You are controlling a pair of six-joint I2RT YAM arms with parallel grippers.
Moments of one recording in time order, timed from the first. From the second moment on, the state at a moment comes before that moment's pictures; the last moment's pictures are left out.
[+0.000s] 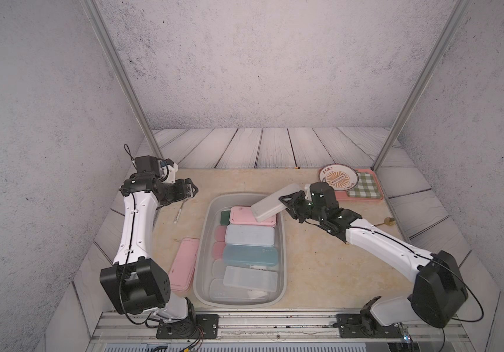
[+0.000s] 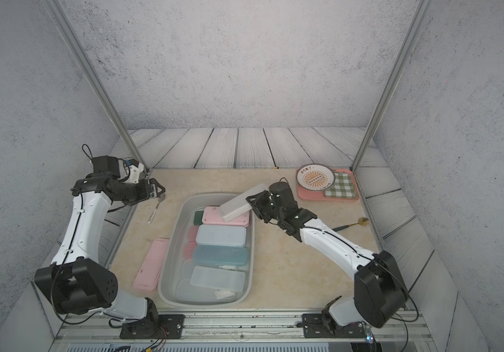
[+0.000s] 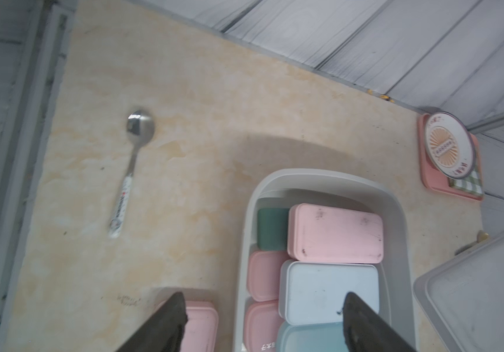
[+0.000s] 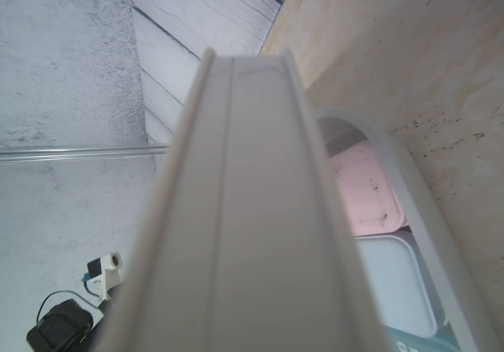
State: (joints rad) left arm 0.23 1.51 1.52 -1.00 0.42 -0.05; right arm 0.66 1.49 1.09 -0.06 -0.16 1.41
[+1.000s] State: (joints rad) left arm 0.19 1.32 1.23 -1.00 0.41 0.07; right arm 0.88 2.00 1.45 -0.15 0.20 1.93
